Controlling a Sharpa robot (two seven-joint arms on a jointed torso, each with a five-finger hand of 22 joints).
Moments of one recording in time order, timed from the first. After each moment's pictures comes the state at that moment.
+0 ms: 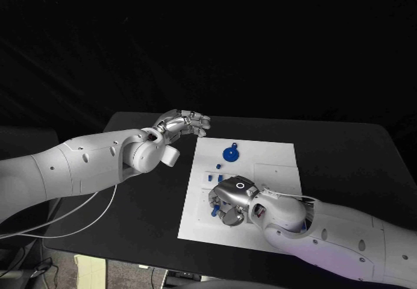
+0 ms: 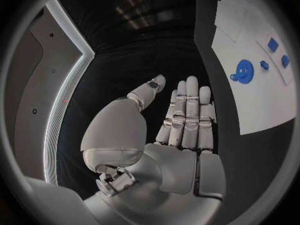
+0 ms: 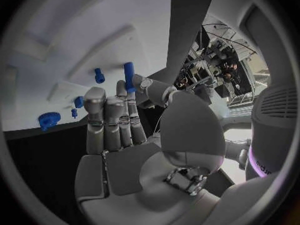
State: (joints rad) left arm 1.25 -0.78 -0.11 1.29 -0.08 -0.11 0.35; left_hand 1.09 -0.11 0.55 -0.28 0.12 0.86 0.17 0.30 0.46 1.22 0.11 0.07 0.16 1.04 0.05 0.62 0.42 0.03 0.76 -0.05 0.60 1.28; right arm 1.04 -0.53 -0.15 1.53 -1.85 -0.27 -0.19; right_hand 1.19 -0.23 0.91 -0.16 0.05 1.03 0.10 0.38 0.48 1.21 0.04 0.33 0.21 1.24 -0.06 1.23 0.79 0.15 1.28 -0.07 0.94 1.31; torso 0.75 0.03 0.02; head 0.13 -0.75
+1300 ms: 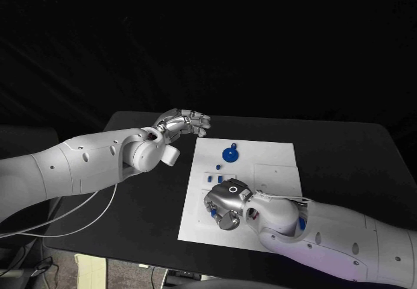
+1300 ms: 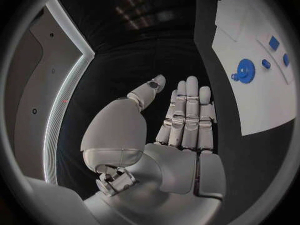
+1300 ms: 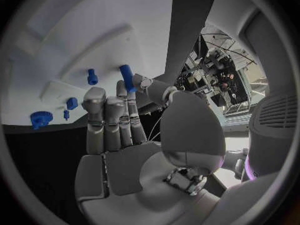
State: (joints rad) left arm 1.25 -0.78 -0.11 1.29 -0.08 -0.11 0.35; left_hand 1.09 -0.11 0.55 -0.28 0.12 0.86 0.17 0.30 0.47 1.22 0.11 0.07 0.16 1.04 0.05 0.62 0.43 0.03 0.76 -0.05 0.60 1.28; right arm 1.05 -0.50 -0.17 1.54 -1.92 -0.21 -0.20; right_hand 1.19 -0.23 0.90 -0.17 0.05 1.03 0.10 0.38 0.48 1.21 0.04 0.33 0.22 1.24 -0.07 1.23 0.79 0.15 1.28 -0.07 0.94 1.31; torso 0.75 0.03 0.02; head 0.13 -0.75
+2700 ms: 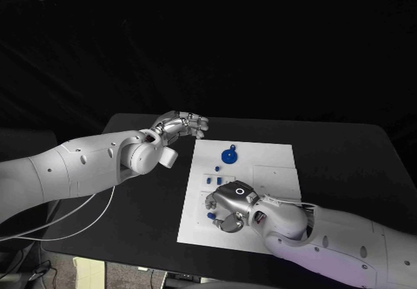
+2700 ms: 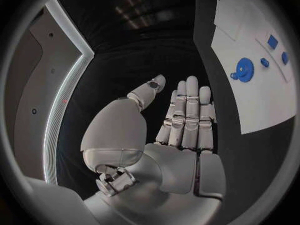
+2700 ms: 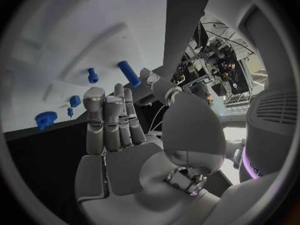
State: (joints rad) left arm 1.25 -0.78 -0.11 1.29 -0.08 -0.11 0.35; left_hand 1.09 -0.11 0.55 -0.28 0.12 0.85 0.17 0.30 0.46 1.22 0.11 0.07 0.16 1.05 0.05 0.61 0.43 0.03 0.76 -0.05 0.60 1.29; right arm 1.04 -0.55 -0.18 1.56 -1.85 -0.34 -0.17; right_hand 1.12 -0.29 0.70 -0.22 0.07 0.92 0.16 0.31 0.44 1.09 0.10 0.24 0.17 1.22 -0.02 1.23 0.79 0.15 1.26 -0.06 0.93 1.31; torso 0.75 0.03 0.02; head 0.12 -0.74
